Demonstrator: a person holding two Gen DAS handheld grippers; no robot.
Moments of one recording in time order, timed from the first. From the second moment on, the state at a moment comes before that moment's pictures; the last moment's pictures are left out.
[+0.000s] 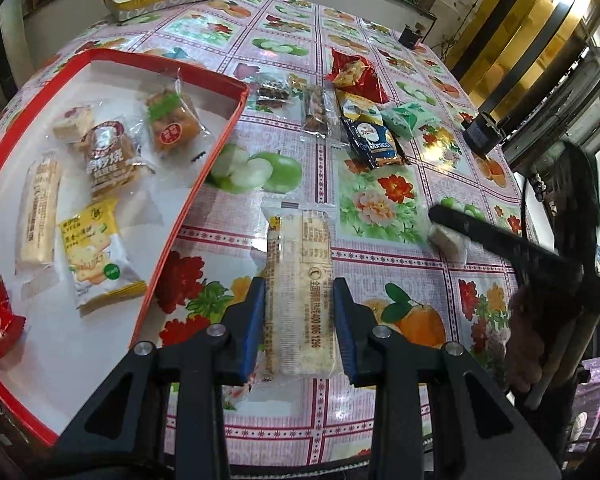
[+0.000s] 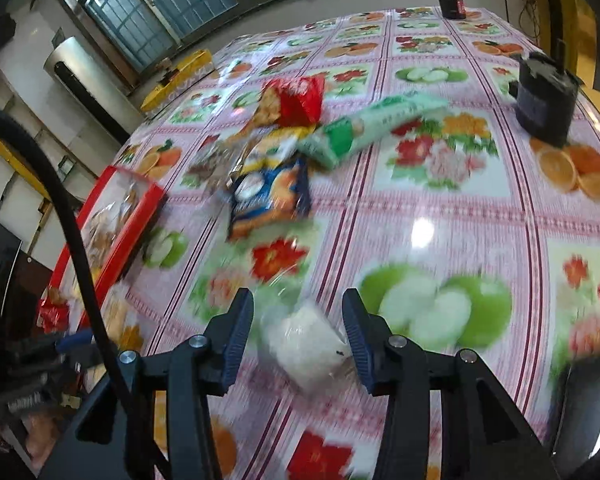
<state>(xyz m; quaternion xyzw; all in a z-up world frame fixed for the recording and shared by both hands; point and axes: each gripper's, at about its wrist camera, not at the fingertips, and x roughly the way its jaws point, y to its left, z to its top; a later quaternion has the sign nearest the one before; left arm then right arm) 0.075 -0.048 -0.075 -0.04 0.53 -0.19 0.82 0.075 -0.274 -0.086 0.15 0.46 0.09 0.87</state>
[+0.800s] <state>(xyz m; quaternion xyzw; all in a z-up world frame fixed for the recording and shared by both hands) 0.033 0.055 -0.026 -0.09 0.47 -0.11 0.87 0.032 -0.170 -0.040 0.11 0.39 0.12 0.90</state>
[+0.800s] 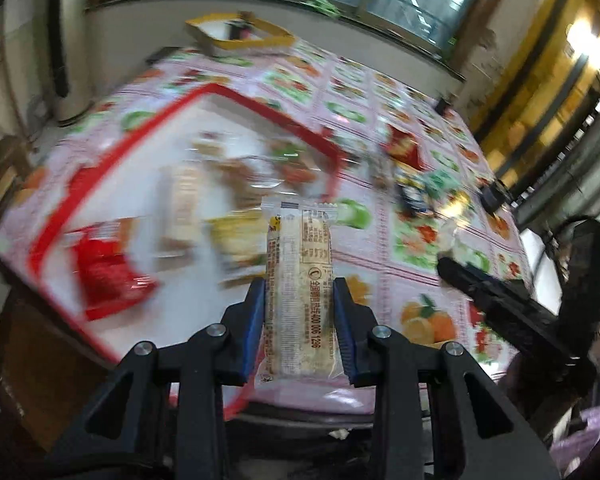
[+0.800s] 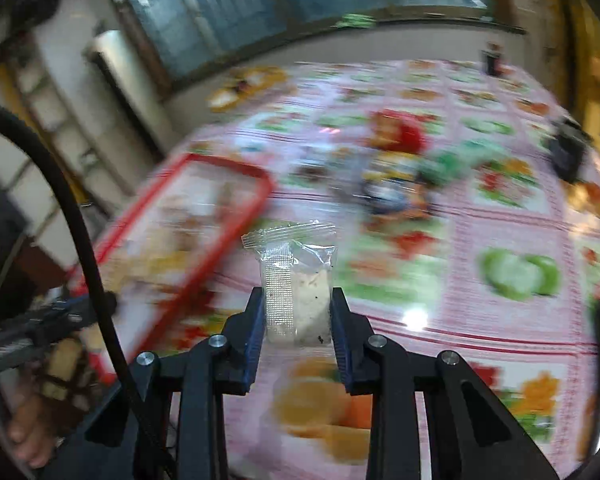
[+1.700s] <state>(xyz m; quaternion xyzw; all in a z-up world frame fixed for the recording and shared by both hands) 0.051 0.101 -0.077 -0.07 0.53 -0.06 0.84 0.097 -0.030 -0.081 0.05 0.47 0.26 0.84</state>
